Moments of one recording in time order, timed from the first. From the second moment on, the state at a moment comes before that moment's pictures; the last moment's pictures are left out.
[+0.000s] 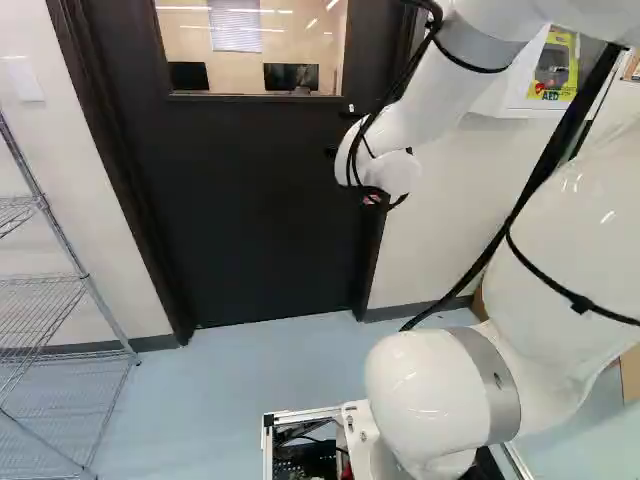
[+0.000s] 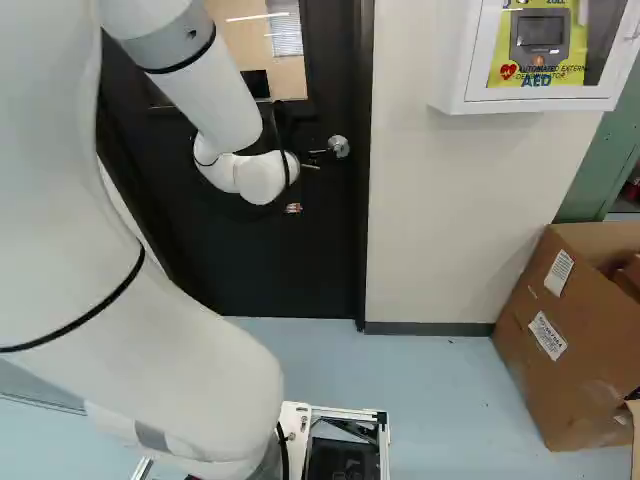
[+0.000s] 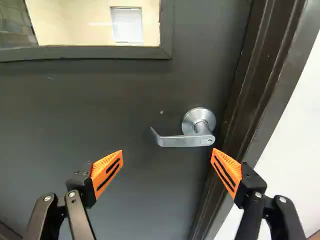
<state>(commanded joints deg) -1.9 6.0 -32.7 0.0 44.4 0.0</state>
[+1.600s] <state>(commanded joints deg) -0.5 -5.4 -42.9 0.0 44.4 0.0</state>
